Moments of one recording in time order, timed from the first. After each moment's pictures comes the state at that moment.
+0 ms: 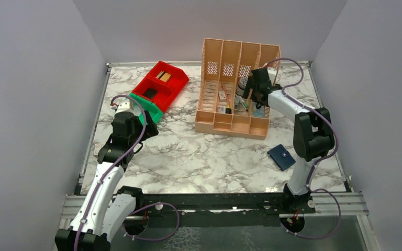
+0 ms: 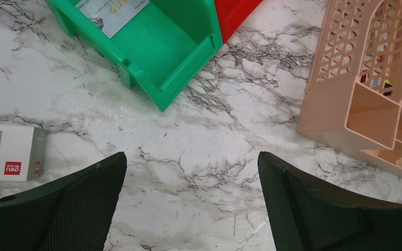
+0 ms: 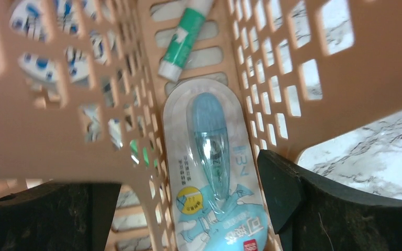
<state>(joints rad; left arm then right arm) -0.16 0.78 0.68 -0.48 -0.11 -0.45 0.30 1.89 1.37 -0.33 0.43 0.43</state>
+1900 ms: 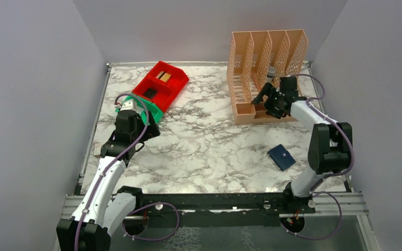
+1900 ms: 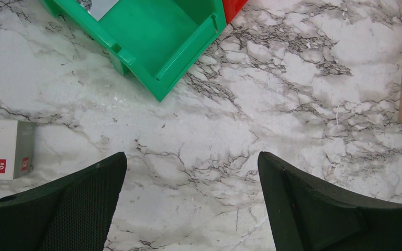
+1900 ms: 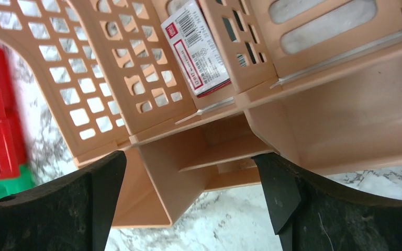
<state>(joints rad) -0.15 0.85 0.68 -0.48 -0.08 -0.45 0.05 1.67 1.10 -0.27 -0.17 0.59</state>
